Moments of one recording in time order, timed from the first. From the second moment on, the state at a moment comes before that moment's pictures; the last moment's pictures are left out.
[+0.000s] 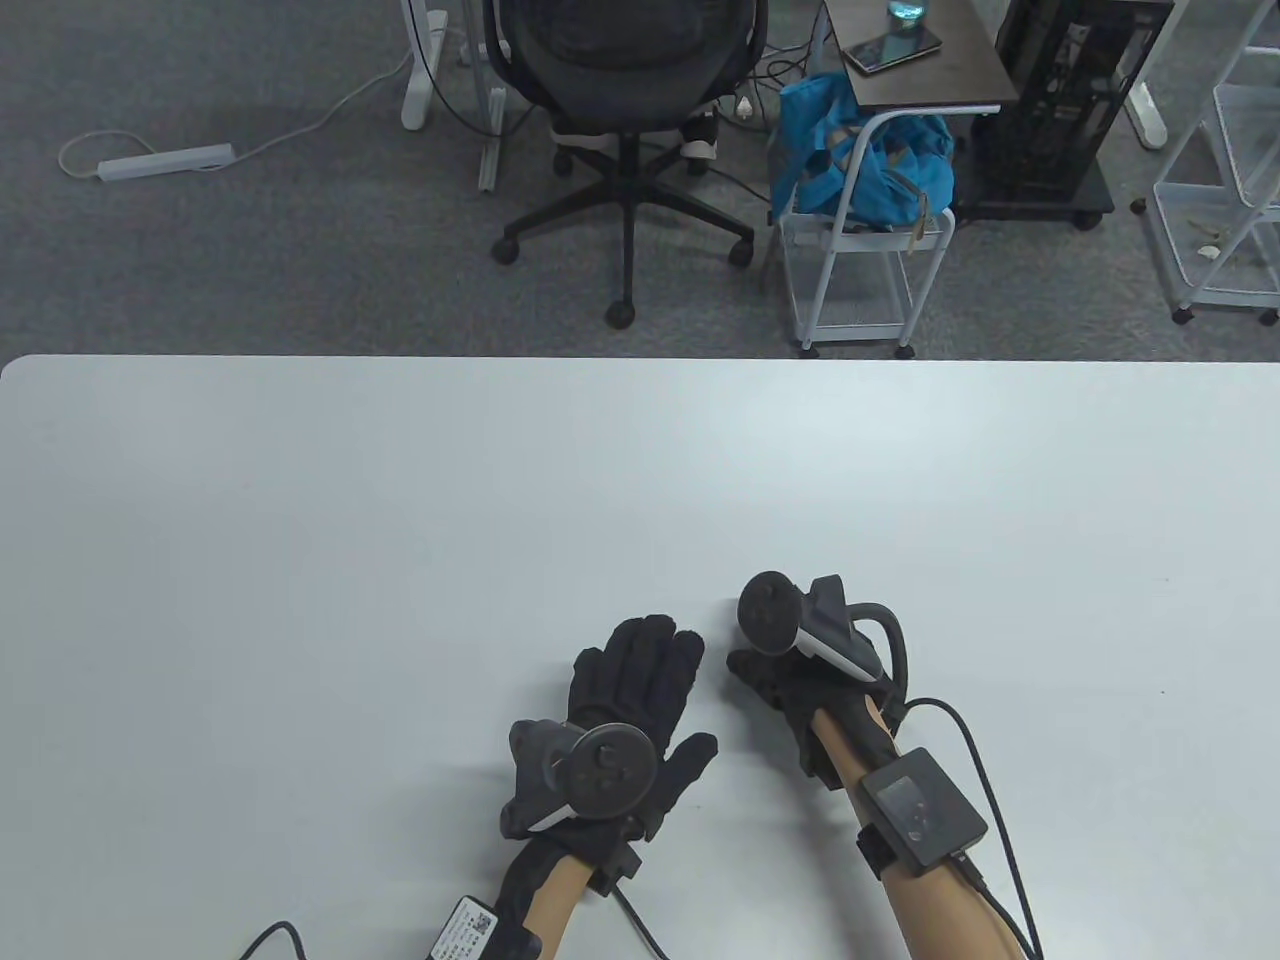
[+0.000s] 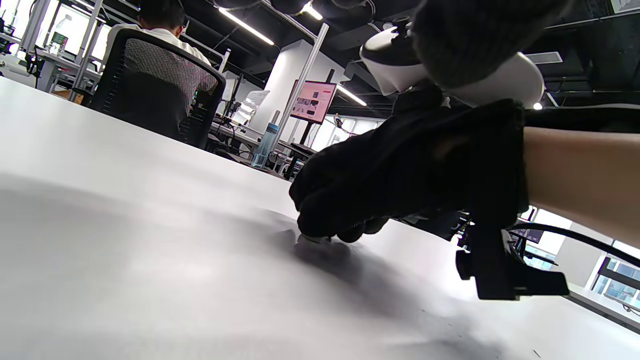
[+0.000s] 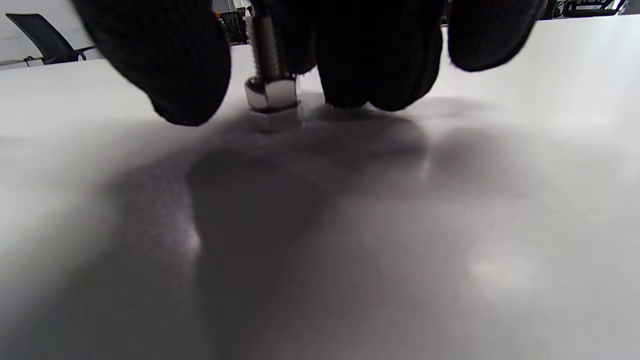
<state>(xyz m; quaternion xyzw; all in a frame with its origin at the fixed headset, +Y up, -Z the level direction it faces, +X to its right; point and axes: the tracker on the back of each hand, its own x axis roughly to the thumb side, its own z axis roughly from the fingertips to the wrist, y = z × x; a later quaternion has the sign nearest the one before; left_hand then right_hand) -0.075 -0.718 -0.197 0.04 -0.23 0.23 0.95 0.117 -0.759 -0.312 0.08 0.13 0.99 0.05</state>
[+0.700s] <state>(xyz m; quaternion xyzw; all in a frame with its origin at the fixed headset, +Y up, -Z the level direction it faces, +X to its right) -0.071 -0.719 -0.196 0.04 -0.23 0.20 0.95 0.119 -0.726 -0.279 0.12 -0.01 0.99 0.07</state>
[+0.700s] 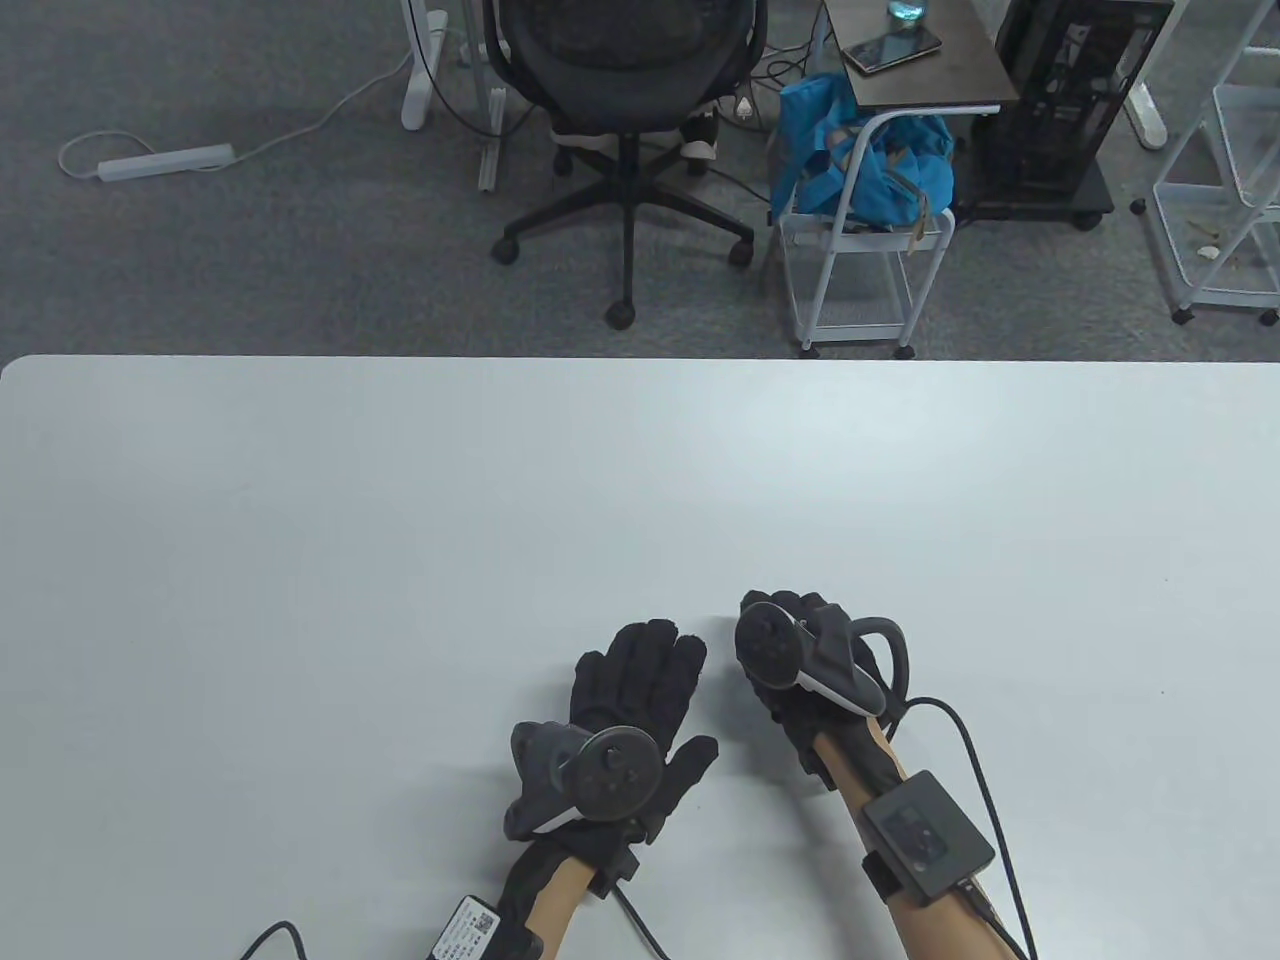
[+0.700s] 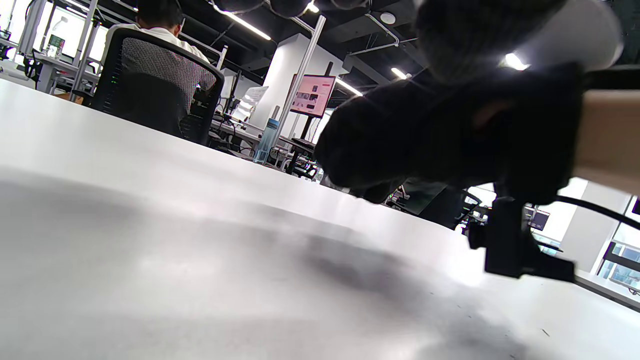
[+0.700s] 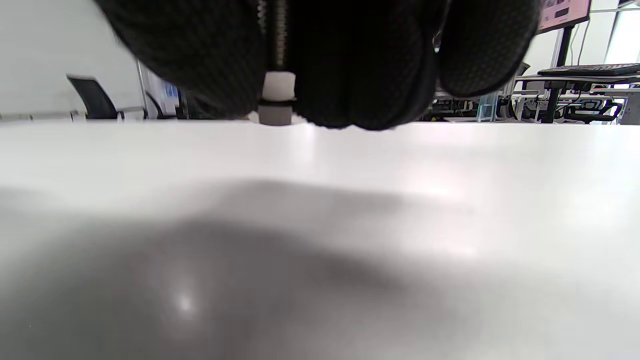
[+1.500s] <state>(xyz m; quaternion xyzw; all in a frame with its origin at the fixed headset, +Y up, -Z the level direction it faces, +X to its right) -0.054 -0.710 -0.179 0.12 -0.28 0.37 0.88 0.163 -0.735 -0.195 0.08 0.07 0.76 0.64</state>
